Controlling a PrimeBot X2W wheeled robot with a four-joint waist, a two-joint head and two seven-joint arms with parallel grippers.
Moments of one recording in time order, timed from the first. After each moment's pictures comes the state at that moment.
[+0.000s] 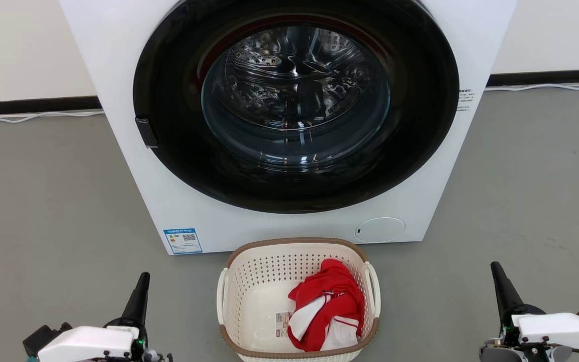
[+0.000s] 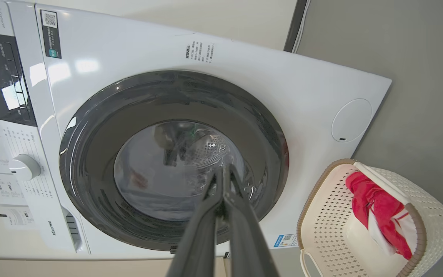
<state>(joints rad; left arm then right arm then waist) -0.04 0.05 0.07 0.31 -1.43 -0.10 0.05 -0.05 -0.05 -0.12 0.31 1.38 0.12 0.05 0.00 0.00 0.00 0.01</state>
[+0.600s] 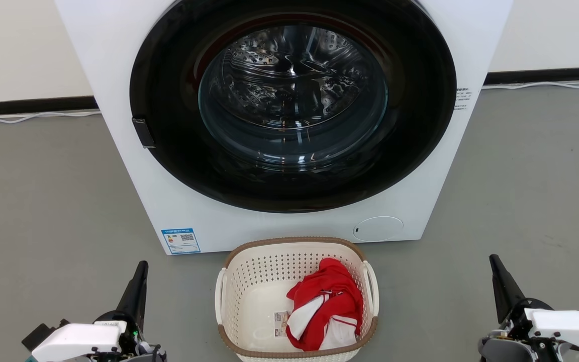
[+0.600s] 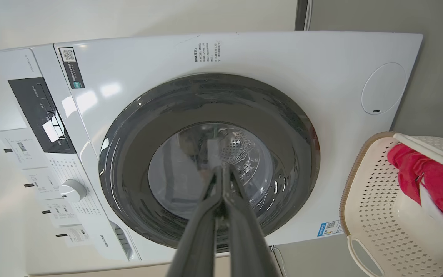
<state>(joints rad) -0.05 0.04 0.08 0.28 -1.60 -0.12 0.11 -0.05 -0.05 -0.13 0.28 1.59 0.12 0.11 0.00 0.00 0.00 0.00</state>
